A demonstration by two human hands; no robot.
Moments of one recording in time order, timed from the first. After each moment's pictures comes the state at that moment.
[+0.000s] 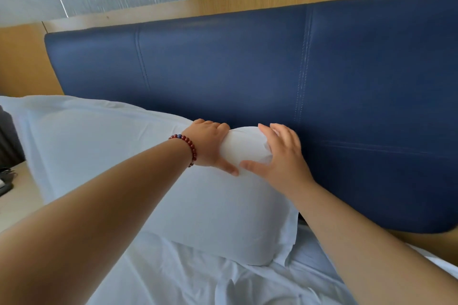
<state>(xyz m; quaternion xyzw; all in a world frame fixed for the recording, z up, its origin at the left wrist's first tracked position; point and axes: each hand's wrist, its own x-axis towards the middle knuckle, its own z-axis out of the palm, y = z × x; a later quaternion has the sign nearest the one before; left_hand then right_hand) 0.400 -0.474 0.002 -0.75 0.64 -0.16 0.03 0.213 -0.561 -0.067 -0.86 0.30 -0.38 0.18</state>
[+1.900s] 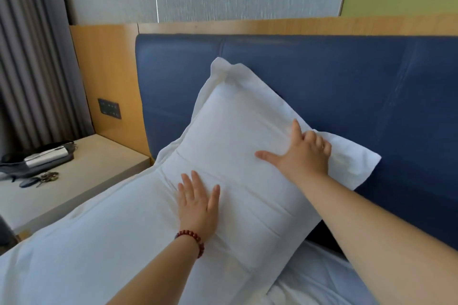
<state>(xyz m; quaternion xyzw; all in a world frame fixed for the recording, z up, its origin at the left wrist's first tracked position) 0.443 -0.344 -0.157 -0.86 0.26 0.00 -0.44 0.322 -0.532 -0.030 -0.86 0.42 -0.29 -0.01</state>
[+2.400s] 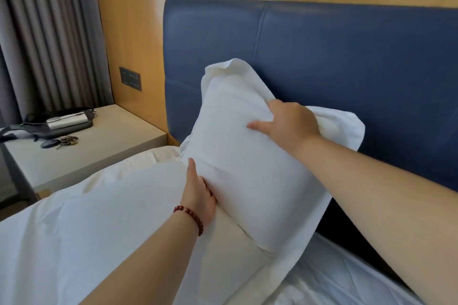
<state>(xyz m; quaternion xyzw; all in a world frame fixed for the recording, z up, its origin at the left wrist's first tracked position) 0.470 -0.323 -0.149 -0.41 0.01 0.34 -0.85 0.407 -0.496 -0.005 -0.94 0.18 -0.28 -0.04</state>
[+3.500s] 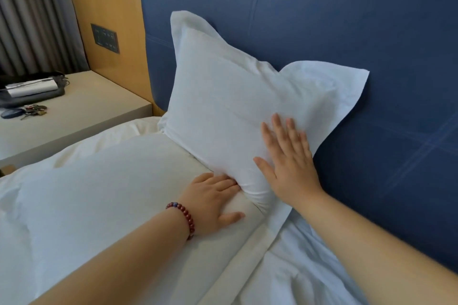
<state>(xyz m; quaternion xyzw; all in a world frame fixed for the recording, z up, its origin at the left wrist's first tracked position) 0.476 -0.315 -0.233 -0.80 0.60 -0.02 -0.05 0.356 -0.498 -0.165 -0.96 0.14 -0.24 -0.08</state>
